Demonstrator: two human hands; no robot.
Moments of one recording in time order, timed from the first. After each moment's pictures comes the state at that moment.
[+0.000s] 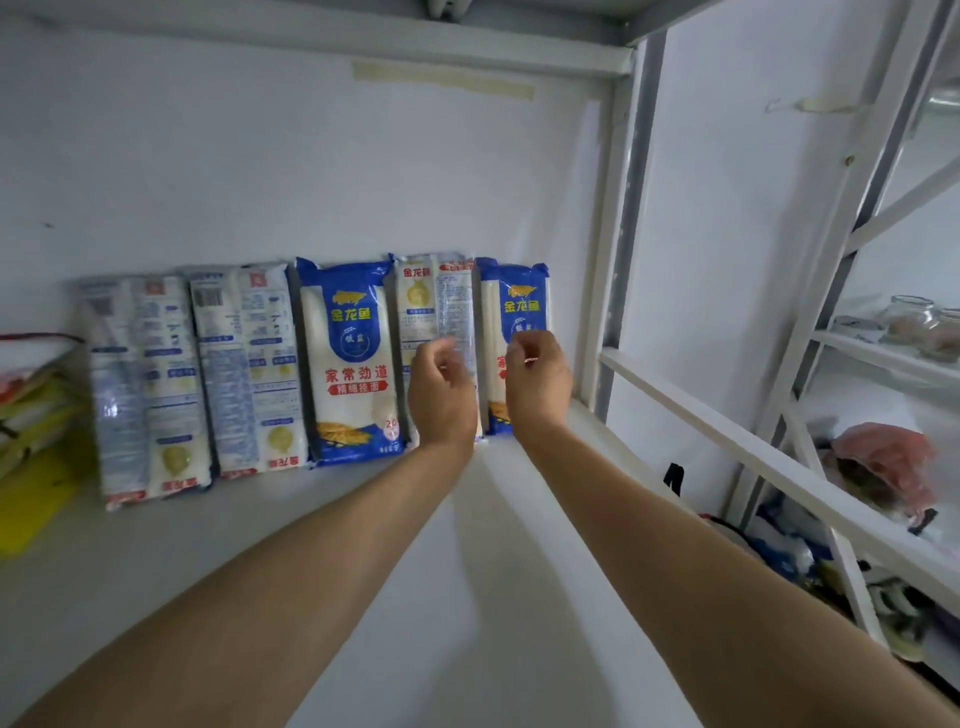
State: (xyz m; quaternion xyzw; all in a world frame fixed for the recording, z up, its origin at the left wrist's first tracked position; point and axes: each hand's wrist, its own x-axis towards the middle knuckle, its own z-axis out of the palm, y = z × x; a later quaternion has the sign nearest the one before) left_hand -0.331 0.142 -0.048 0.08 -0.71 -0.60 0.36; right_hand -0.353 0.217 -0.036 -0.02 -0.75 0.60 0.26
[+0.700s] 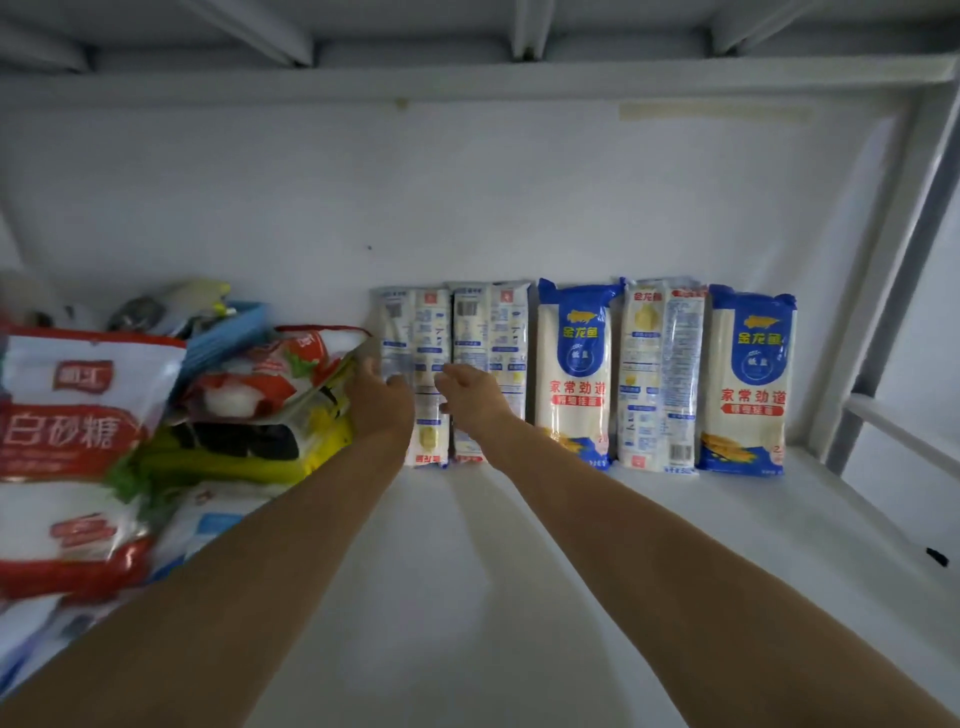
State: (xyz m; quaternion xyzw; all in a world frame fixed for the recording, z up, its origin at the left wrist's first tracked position) left_hand -0.243 -0.126 -0.033 0.33 -0.69 -0.52 0.39; right_hand -0.272 -0.029 -0.018 0.22 -0.77 0.59 -0.14
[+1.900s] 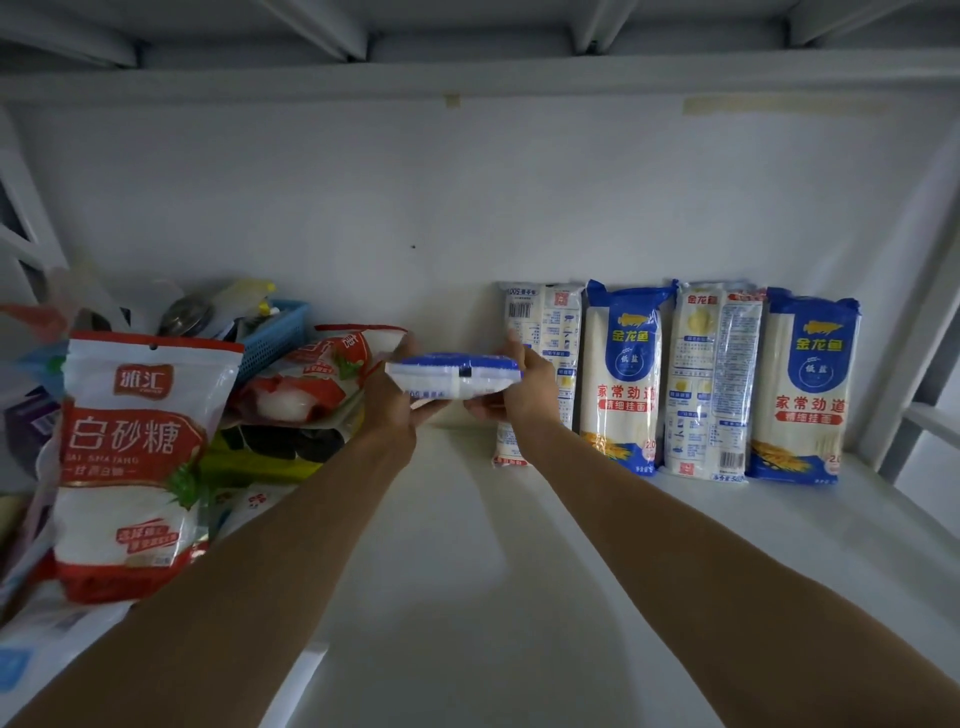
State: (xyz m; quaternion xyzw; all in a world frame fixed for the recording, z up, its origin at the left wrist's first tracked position) left_hand -0.206 -0.160 -0.017 0.15 -0.55 -0.77 0.29; right_hand -0.270 -0.046 -0.007 0.12 -0.63 0.76 -0.10
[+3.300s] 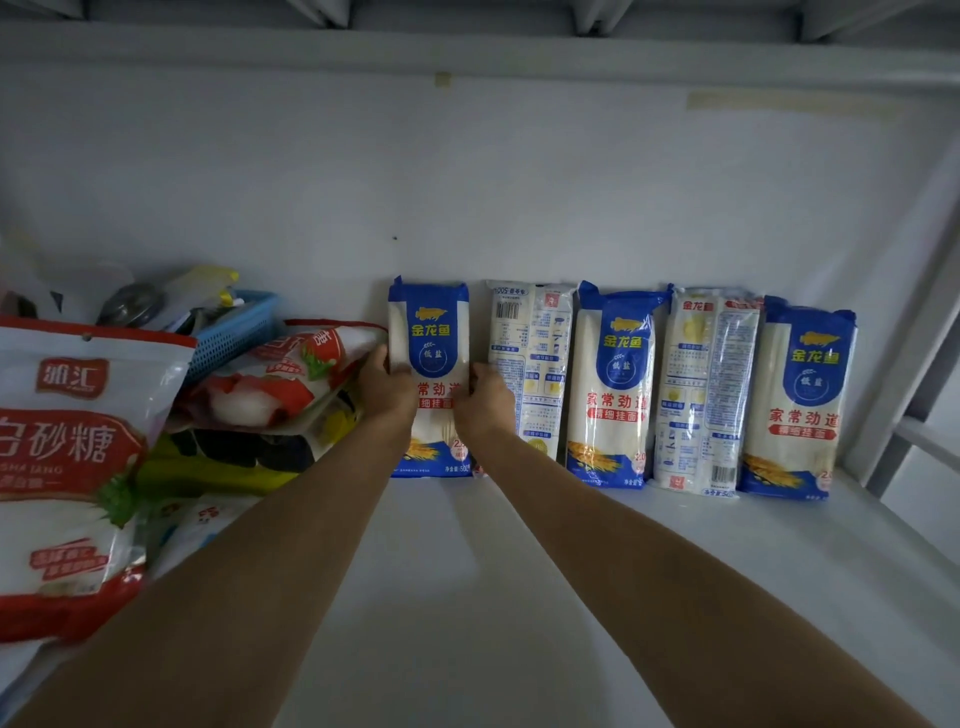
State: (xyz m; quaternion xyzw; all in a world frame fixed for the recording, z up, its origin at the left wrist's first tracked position) left_hand -0.267 -0.174 -0.031 0.28 -0.65 -0.59 0.38; right_hand -0.297 -0.084 -0.039 0.19 -0.81 0.55 0.03
